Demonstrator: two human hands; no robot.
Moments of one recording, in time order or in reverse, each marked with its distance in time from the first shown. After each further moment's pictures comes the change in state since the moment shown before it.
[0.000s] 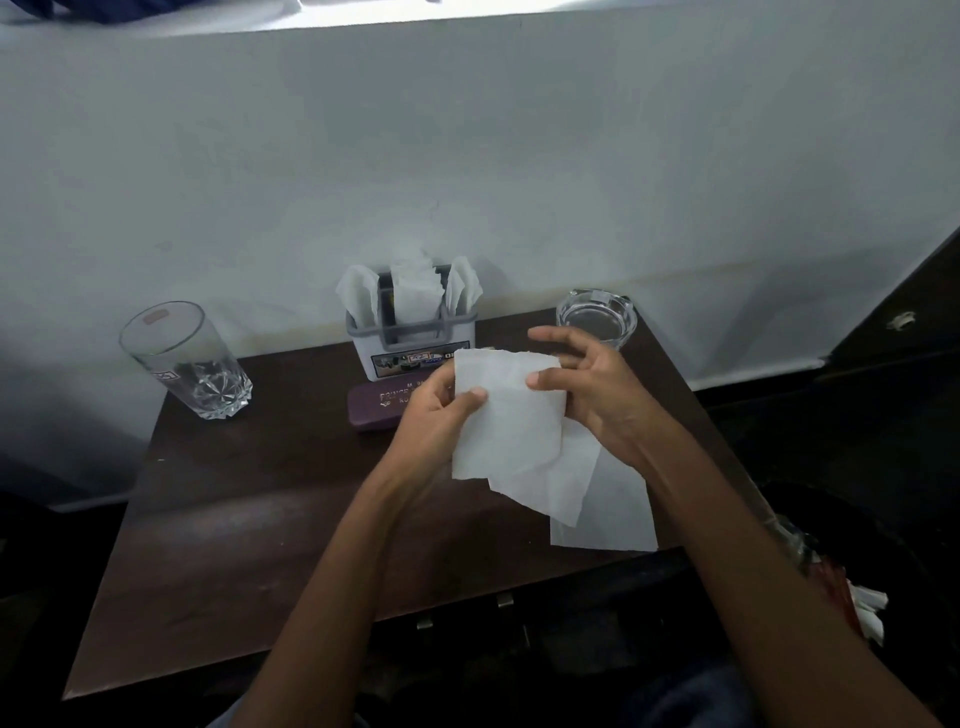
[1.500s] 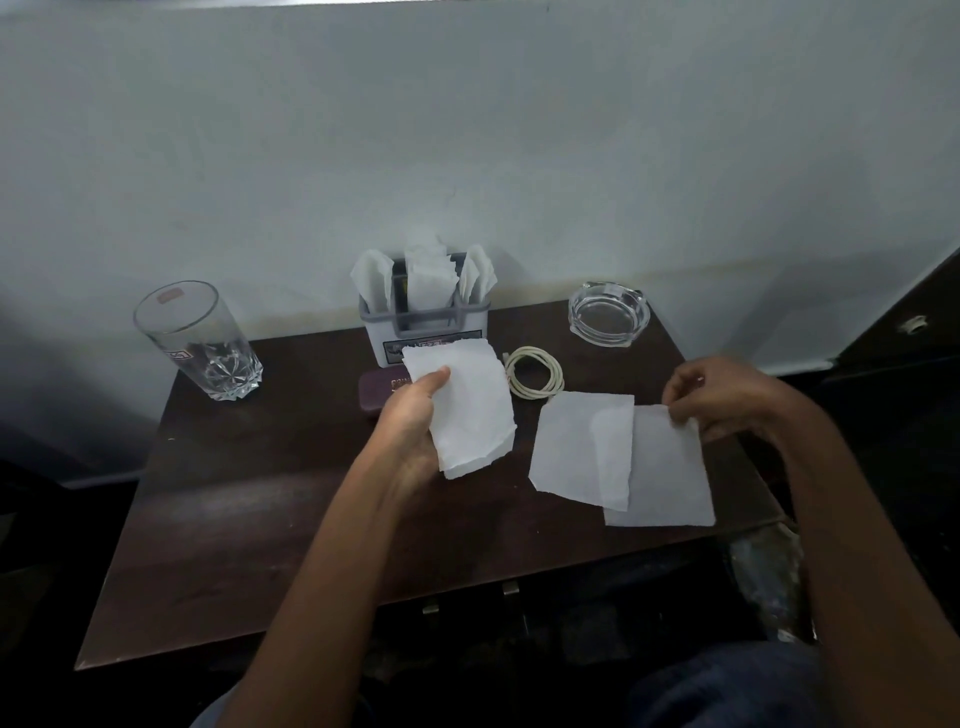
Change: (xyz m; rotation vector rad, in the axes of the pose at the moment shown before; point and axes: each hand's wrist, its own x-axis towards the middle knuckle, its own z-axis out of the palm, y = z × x) left_hand 0.005 0.003 -0.013 -0.410 0.320 -0.439; right_hand -0.012 -0.022 -0.086 -0.882 0.161 0.364
